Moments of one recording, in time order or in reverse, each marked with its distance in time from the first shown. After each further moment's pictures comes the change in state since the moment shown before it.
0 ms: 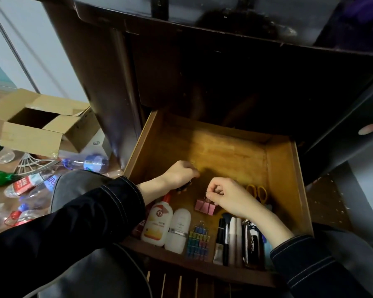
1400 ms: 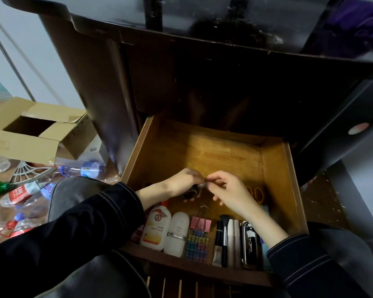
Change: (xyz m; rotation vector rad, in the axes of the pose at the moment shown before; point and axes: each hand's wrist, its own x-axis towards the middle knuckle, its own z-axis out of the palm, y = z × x) left_hand -0.017 0.014 0.006 -0.064 -0.253 0.091; right_hand 0.002 0.002 0.001 0.346 0.209 0.031
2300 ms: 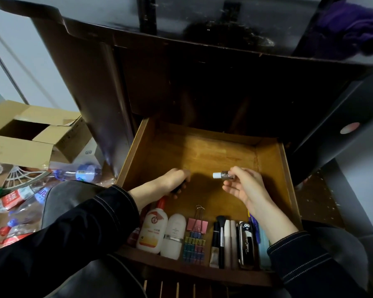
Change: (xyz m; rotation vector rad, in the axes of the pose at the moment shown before) left_hand 0.014 -0.010 -0.011 -0.045 0.180 -0.262; right_hand 0.002 0.000 -0.032 0.766 0.332 0.355
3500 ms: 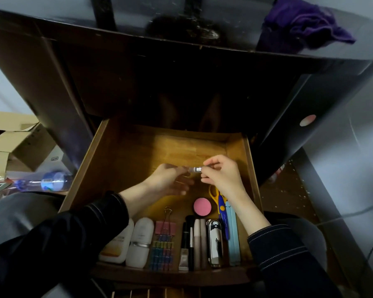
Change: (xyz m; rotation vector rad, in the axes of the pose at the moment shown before) left_hand 0.002 0.037 0.057 -0.369 -0.102 0.120; right_hand 0.009 -0.012 -0.025 -0.427 -0.003 -0.338
